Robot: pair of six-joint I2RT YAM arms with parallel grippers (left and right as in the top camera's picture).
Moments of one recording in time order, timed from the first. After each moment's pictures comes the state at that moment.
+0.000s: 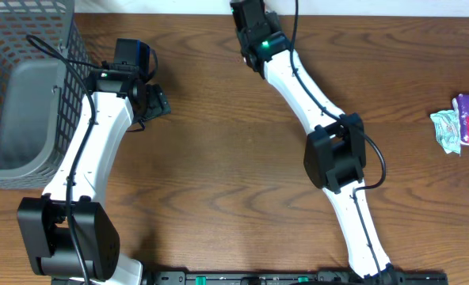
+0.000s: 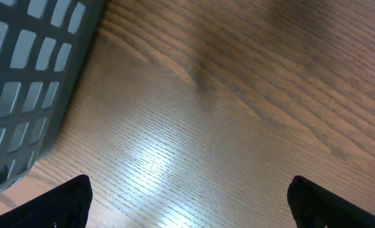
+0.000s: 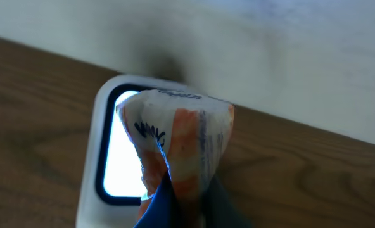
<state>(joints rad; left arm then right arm) -0.09 1.69 1.42 -1.00 -0.22 -0.49 0.47 2.55 2.38 -0.54 0.52 -0.04</state>
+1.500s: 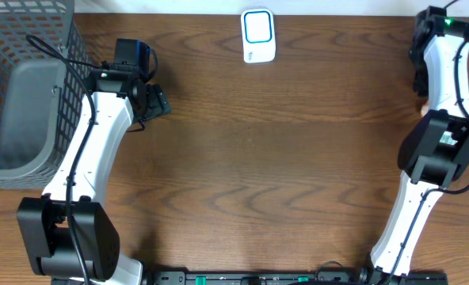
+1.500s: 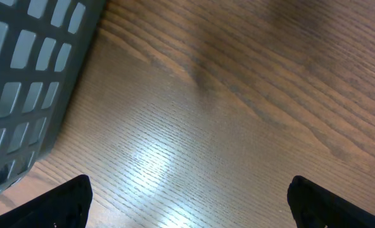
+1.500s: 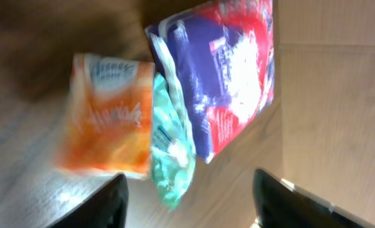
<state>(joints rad) -0.09 1.69 1.42 -1.00 -0.22 -0.49 -0.24 2.45 2.31 -1.40 0.75 0.12</state>
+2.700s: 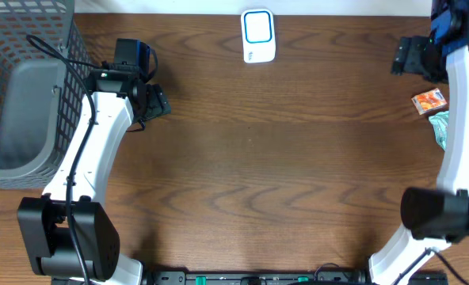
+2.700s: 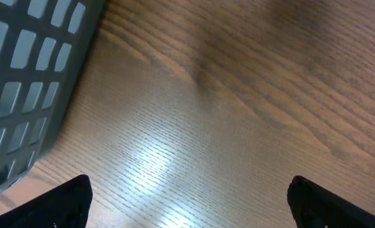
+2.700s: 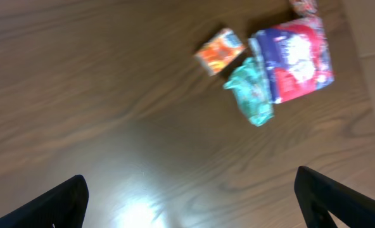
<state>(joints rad) -0.09 1.69 1.42 -1.00 -0.22 -0.49 -0.06 1.89 2.27 -1.58 0.28 0.22</state>
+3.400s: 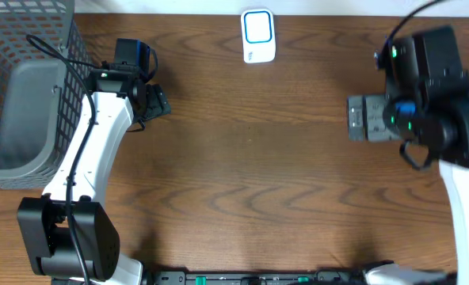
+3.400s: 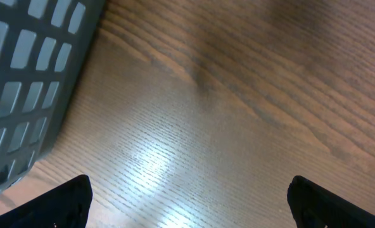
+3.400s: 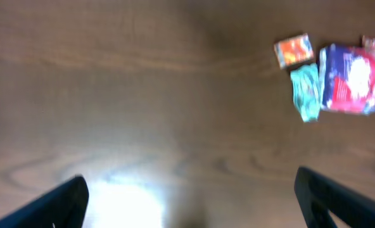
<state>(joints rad) -0.09 1.69 1.42 -1.00 -0.22 -0.49 0.29 1.43 1.94 -1.60 0.22 0.17</state>
